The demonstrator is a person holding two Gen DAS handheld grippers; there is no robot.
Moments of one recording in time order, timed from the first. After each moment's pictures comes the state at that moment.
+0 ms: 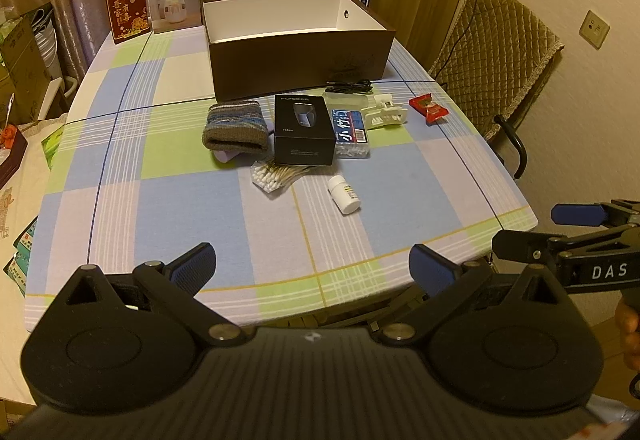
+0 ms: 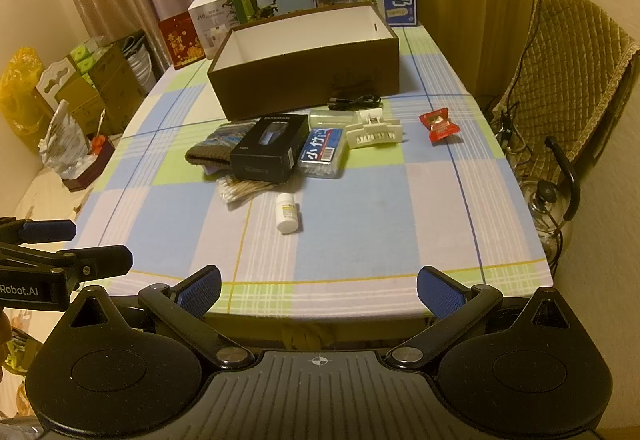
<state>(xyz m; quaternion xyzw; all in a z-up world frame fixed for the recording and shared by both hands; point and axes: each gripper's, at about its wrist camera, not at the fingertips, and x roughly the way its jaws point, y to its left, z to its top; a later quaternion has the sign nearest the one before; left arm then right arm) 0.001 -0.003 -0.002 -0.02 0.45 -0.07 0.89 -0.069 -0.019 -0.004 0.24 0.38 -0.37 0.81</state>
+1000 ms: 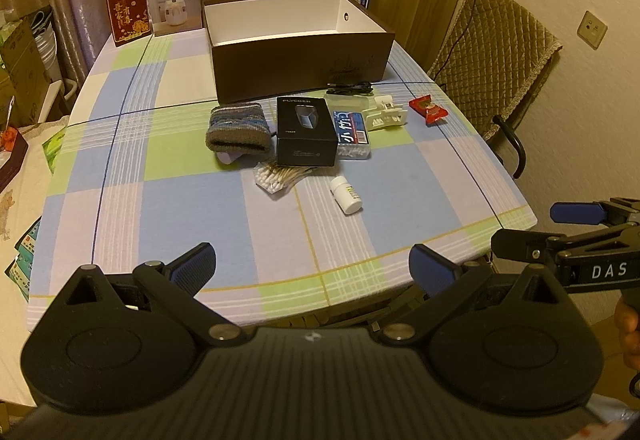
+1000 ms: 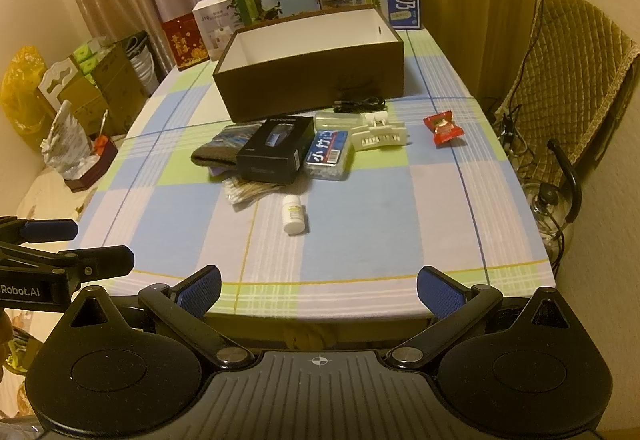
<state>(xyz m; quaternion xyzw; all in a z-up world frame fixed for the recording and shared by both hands) -0.003 -0.001 0.003 -0.01 0.44 -0.08 0.89 -0.066 -0.014 -0.001 0.25 0.37 -0.39 0.81</state>
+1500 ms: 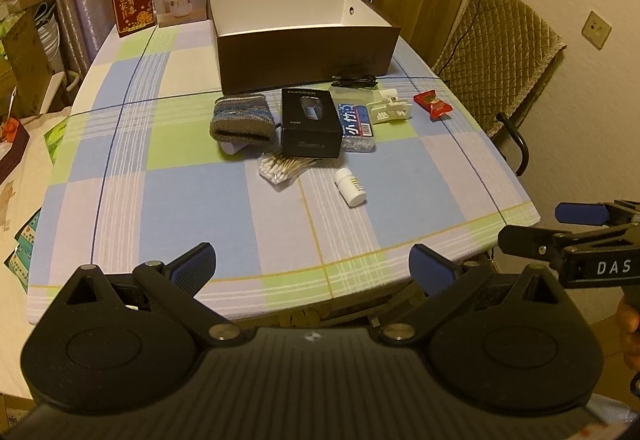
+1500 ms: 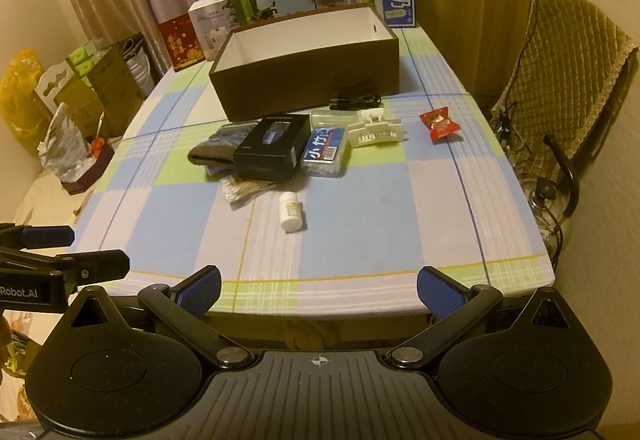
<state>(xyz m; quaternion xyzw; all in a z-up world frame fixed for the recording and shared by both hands) -0.005 0.006 -0.001 -0.02 0.45 -0.08 0.89 -0.070 -0.014 -0.005 0.26 0.36 -0.41 0.80</state>
